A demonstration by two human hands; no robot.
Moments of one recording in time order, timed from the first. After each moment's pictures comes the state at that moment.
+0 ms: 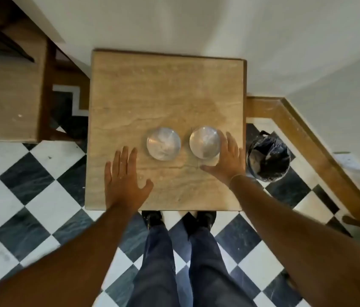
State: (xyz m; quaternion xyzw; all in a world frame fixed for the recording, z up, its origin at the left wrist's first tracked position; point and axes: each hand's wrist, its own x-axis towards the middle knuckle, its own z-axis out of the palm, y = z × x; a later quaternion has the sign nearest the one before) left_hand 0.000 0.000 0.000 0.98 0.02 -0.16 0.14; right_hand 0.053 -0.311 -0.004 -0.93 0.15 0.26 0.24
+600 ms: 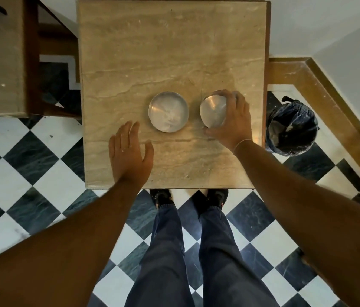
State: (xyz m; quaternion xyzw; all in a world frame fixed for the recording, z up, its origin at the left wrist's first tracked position) left_hand -0.006 -0.009 -0.061 0.98 0.05 -0.06 0.17; right_hand 0.066 -0.300 -0.074 -0.95 0.09 0.11 0.28
